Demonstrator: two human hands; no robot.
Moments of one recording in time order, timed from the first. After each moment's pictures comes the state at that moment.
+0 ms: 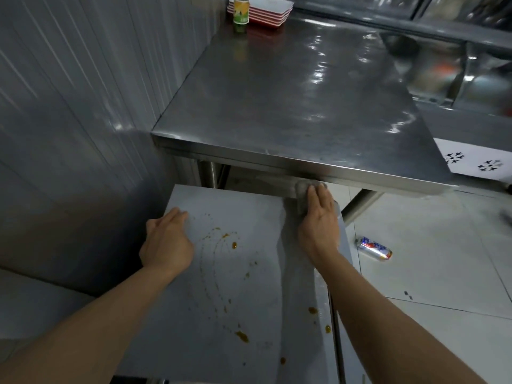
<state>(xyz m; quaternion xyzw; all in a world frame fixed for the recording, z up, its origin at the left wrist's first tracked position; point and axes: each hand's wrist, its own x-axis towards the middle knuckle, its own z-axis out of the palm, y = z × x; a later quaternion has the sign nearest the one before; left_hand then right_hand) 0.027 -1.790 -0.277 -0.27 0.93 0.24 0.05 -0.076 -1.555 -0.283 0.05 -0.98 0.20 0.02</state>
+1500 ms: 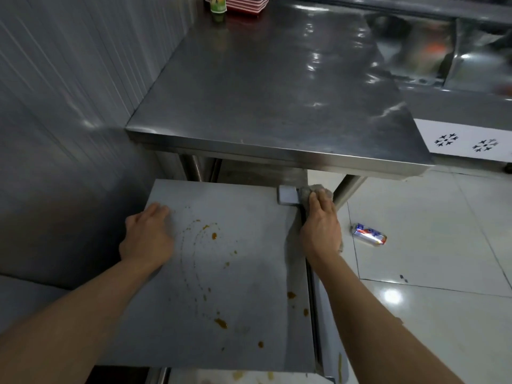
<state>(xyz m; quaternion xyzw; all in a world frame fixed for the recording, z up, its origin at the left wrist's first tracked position) 0.027 -1.788 -0.273 -0.25 0.94 0.20 0.10 -0.058 -1.514 -0.285 -0.01 -0.98 0.18 0.01</state>
